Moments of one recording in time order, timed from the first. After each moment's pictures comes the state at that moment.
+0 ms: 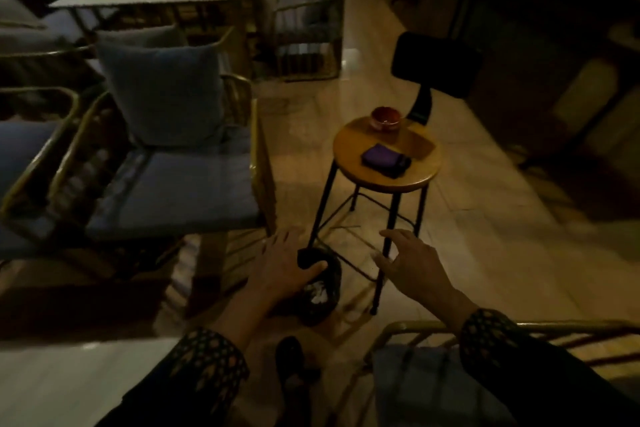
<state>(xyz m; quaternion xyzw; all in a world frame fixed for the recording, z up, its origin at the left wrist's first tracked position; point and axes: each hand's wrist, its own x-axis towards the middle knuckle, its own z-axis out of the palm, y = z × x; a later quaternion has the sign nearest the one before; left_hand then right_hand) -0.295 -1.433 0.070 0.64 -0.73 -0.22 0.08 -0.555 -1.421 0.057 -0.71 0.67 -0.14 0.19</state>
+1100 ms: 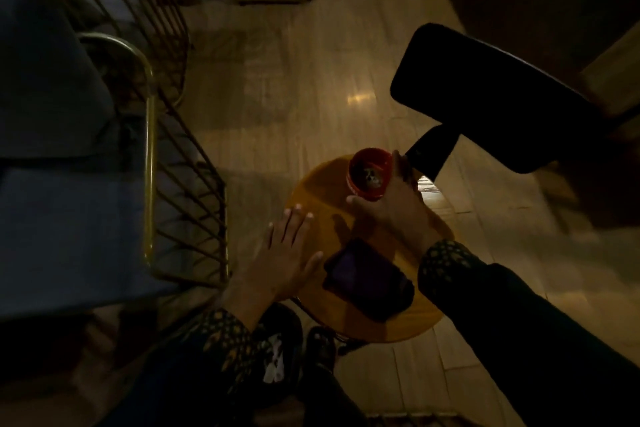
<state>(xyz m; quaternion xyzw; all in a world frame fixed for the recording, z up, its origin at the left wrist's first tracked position) -0.426 -1.862 -0.061 0.56 -0.80 -0.22 -0.03 -0.653 -1.926 -0.003 -0.56 0.77 -0.15 0.27</state>
